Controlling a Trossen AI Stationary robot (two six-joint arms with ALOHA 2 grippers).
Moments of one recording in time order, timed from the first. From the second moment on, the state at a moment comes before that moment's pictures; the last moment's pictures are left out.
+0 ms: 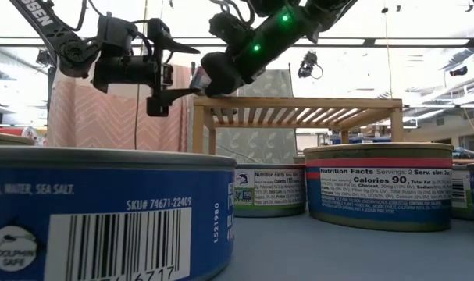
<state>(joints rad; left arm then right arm) 0.66 1.28 0.49 0.80 0.75 -1.34 -0.02 1.88 1.30 0.08 0.57 -0.20</state>
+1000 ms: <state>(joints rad) 0.66 1.28 0.51 0.68 0.67 -1.31 0.01 1.85 1.30 0.20 0.62 -0.30</state>
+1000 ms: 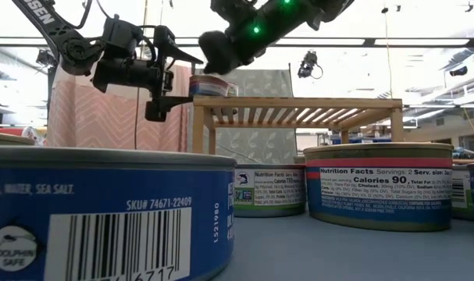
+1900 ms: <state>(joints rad) 0.64 1.28 0.51 0.72 0.74 -1.32 -0.06 1.84 1.30 0.12 0.70 -0.36</state>
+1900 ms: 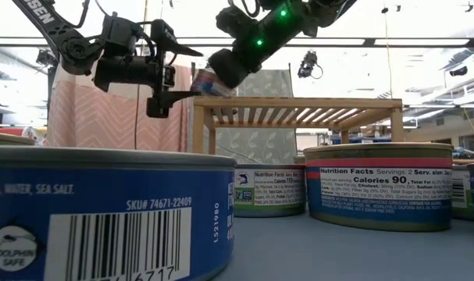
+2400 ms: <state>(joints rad) 0.73 1.28 0.51 0.71 1.08 -1.38 -0.04 1.84 1.30 0.10 0.73 -0.36</state>
